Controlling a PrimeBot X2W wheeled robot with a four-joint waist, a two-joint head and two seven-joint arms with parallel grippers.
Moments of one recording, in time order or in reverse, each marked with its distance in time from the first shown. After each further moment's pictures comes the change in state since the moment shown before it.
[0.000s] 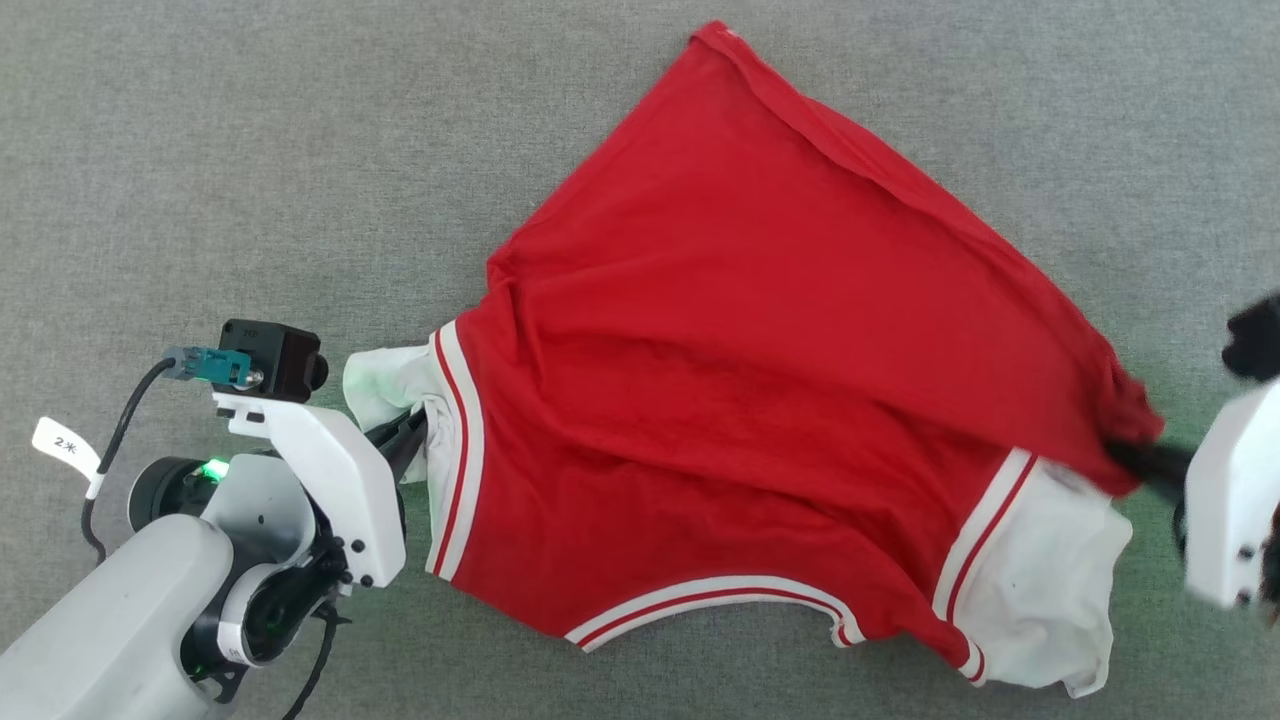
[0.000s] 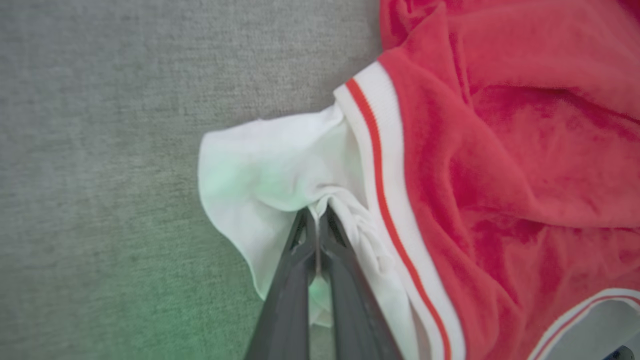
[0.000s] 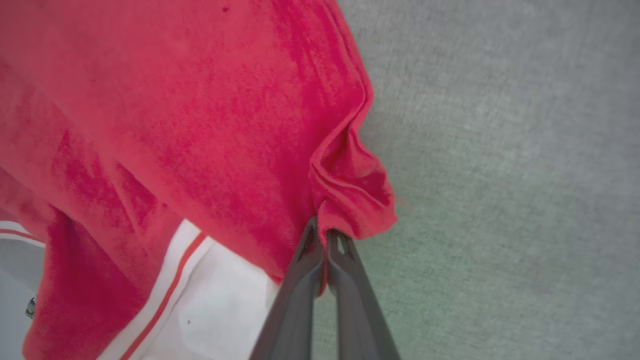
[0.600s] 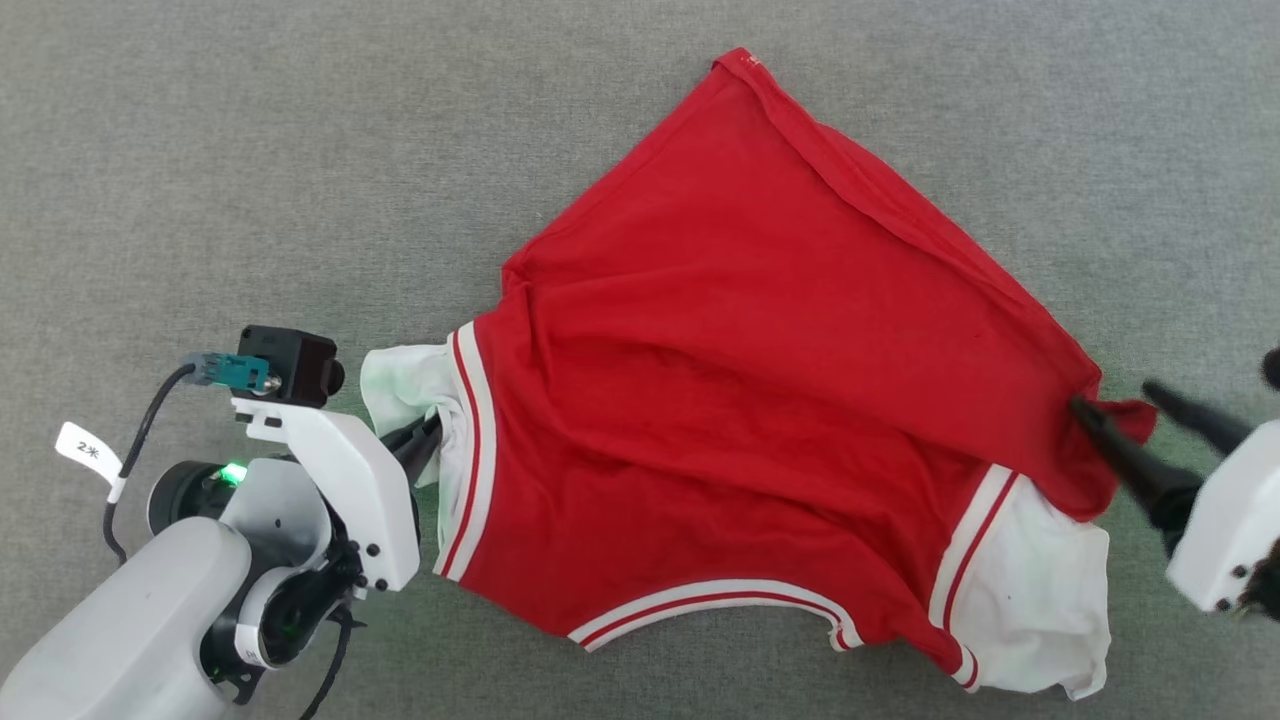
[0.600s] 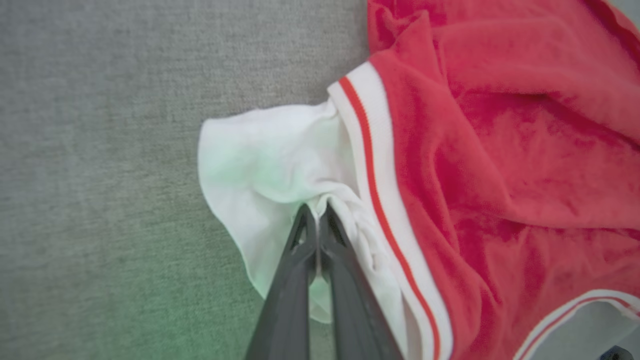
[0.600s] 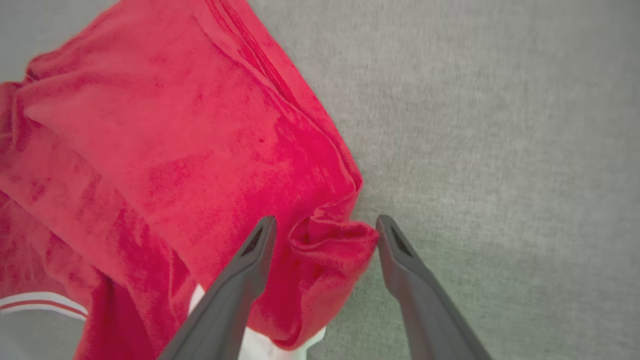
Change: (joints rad) left arm -0.006 -0.028 -0.013 0.032 0.007 -0.015 -0.014; right arm 0.121 0.083 -0.041 -0.025 -0.025 0.000 -0.372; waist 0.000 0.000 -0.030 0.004
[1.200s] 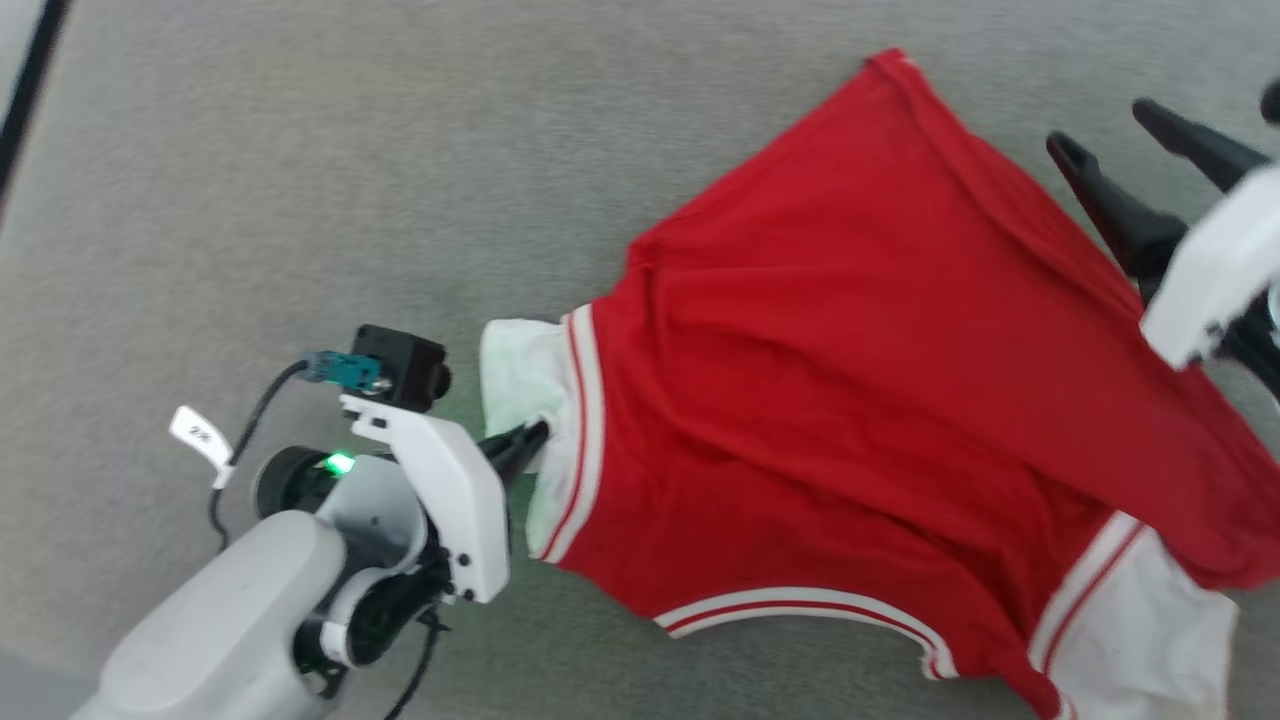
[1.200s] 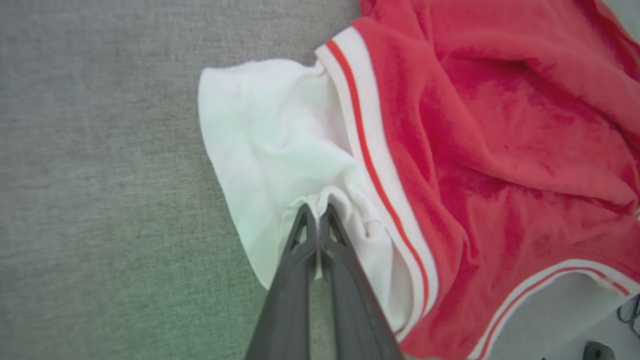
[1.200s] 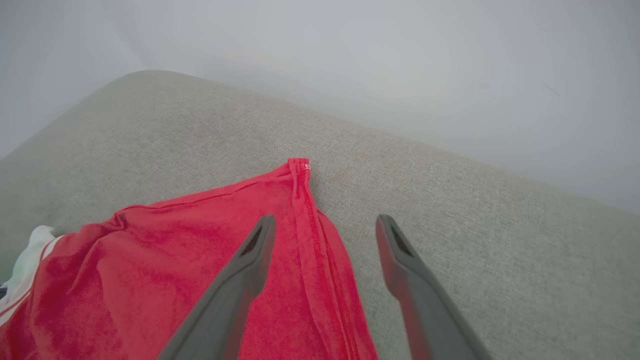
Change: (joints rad) left arm -0.048 -0.103 -0.072 0.013 0.023 -0.046 0.005; right arm -0.487 -0.130 0.268 0.271 0.010 0.000 -0.240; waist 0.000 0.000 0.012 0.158
